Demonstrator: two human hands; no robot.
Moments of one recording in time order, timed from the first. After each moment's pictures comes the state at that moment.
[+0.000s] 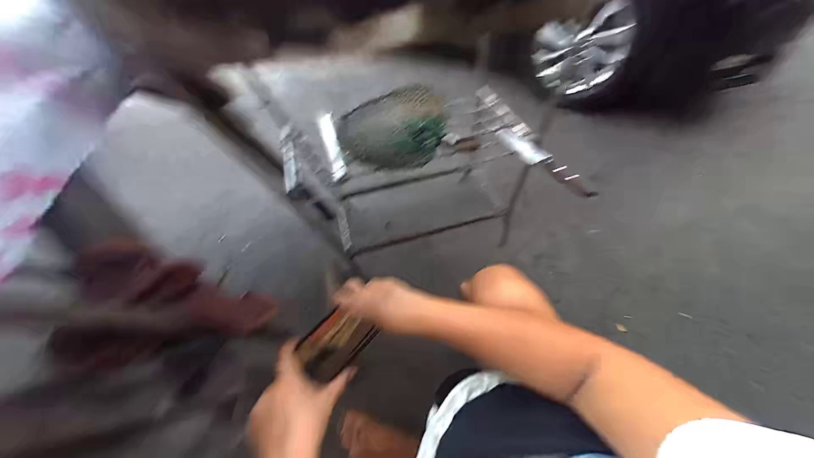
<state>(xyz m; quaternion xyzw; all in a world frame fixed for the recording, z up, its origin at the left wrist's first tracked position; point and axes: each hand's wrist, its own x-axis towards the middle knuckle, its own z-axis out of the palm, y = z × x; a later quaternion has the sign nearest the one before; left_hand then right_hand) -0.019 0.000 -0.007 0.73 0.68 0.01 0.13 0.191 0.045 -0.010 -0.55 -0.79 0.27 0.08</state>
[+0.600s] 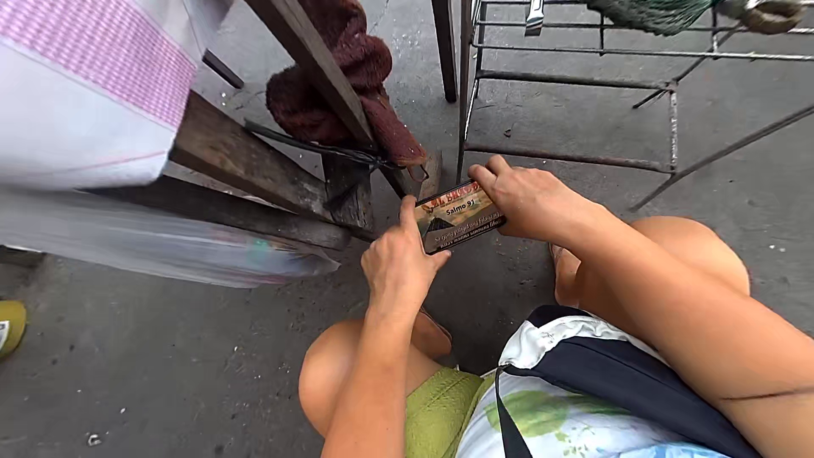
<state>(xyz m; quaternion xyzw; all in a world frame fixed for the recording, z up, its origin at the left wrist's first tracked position) -0.024 0.008 -0.008 0.69 0.72 0.00 0.10 0.175 0.071 -0.015 -0.53 -0.82 0.21 -0.05</state>
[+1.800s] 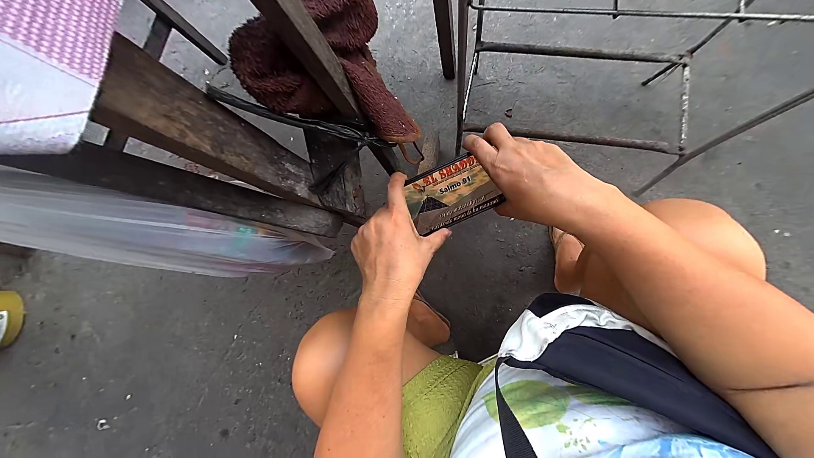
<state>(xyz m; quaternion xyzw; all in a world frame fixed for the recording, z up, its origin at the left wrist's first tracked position) -0.025 0.008 -0.010 0.70 0.71 0.05 0.07 0.175 0.070 -0.010 -0.52 -0.83 0.19 -0.02</state>
